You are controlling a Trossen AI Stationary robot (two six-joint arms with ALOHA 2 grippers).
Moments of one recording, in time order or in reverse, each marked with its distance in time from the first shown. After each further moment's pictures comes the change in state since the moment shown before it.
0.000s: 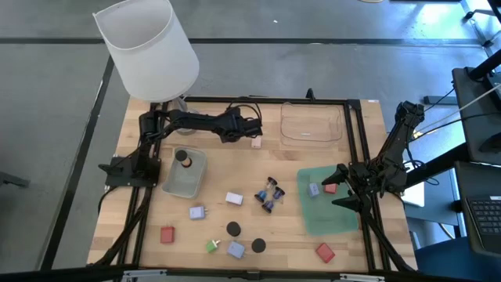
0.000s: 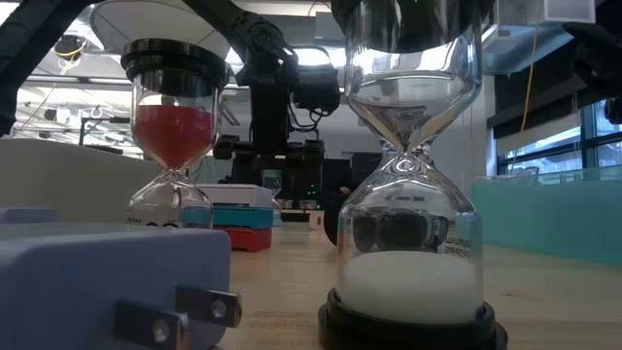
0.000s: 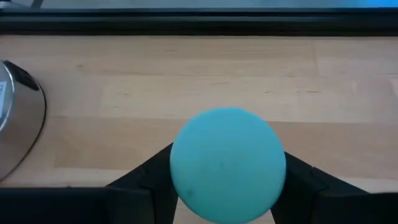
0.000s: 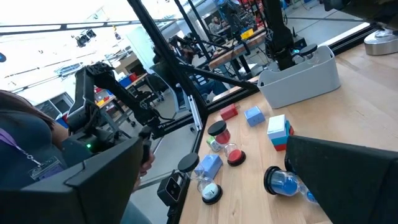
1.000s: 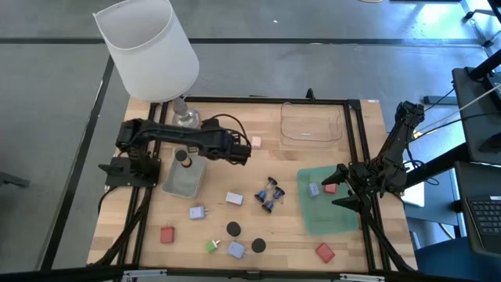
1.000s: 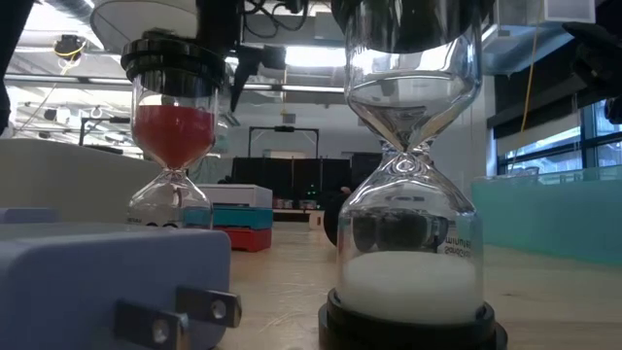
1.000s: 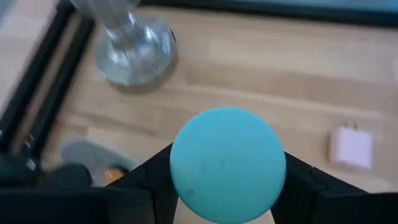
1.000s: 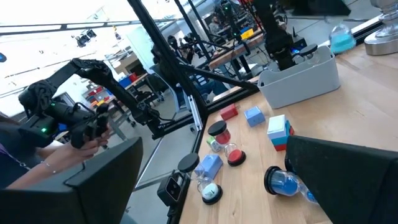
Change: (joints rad) left arm -0.305 -0.199 0.196 -0.806 0.090 -0.585; right arm 0.000 0.000 0.000 0.001 0.000 0.000
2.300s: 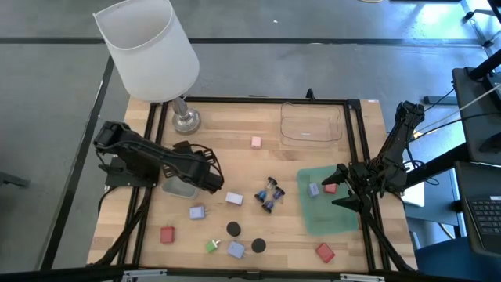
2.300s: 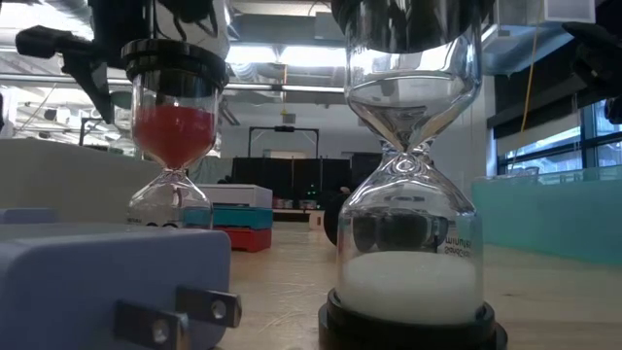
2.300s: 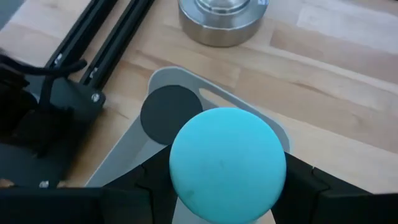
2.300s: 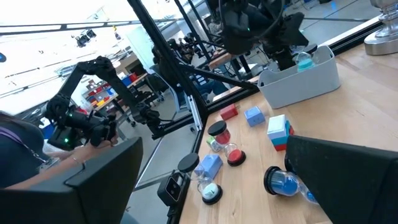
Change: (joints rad) left arm -0.243 -0.182 -0.417 -0.007 0.097 -0.491; right arm 0.000 0.000 0.000 0.000 0.000 0.000
